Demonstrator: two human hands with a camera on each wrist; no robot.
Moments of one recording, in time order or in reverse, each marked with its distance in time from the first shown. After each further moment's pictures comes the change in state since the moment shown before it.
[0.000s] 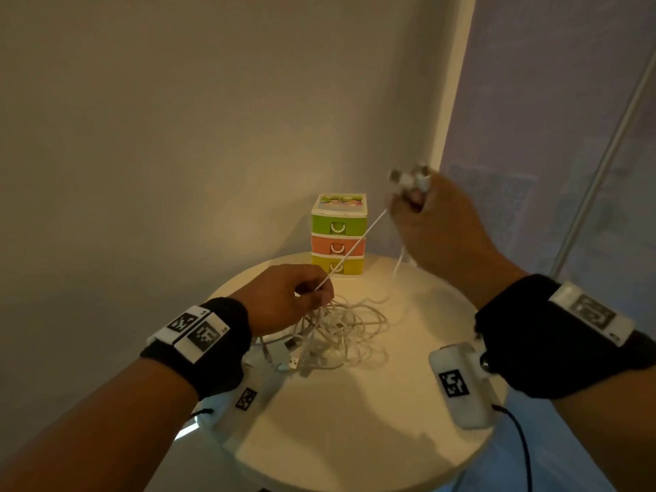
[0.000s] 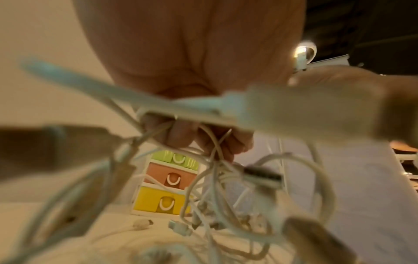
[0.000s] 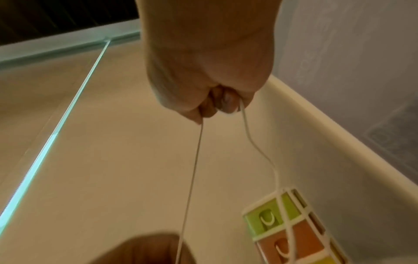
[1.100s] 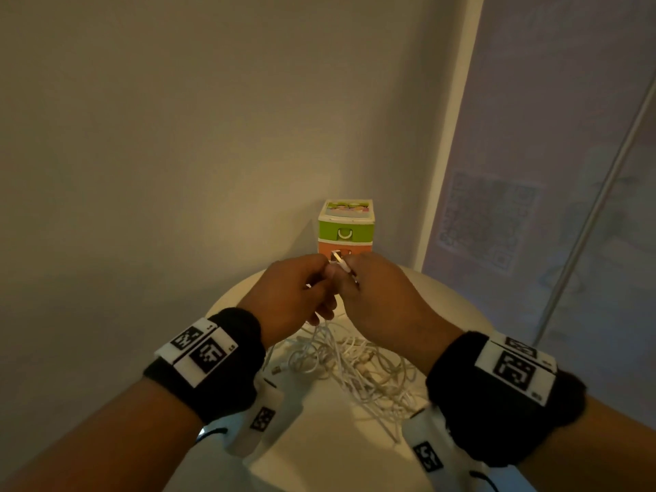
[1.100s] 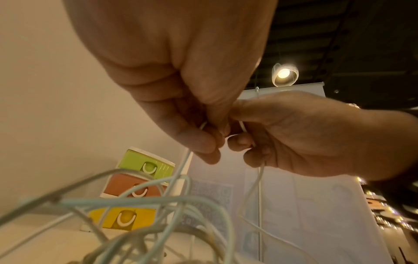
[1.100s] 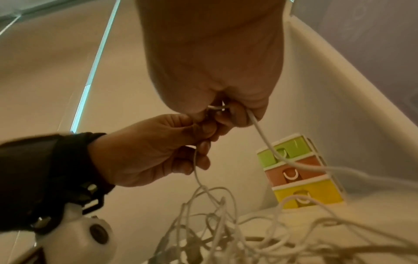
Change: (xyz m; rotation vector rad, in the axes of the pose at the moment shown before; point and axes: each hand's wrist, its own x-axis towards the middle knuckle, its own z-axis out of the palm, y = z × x) left_hand -0.011 0.029 -0.005 -0.306 0.165 -0.120; right_hand -0.046 -0.003 0.072 -0.006 -0.399 -0.040
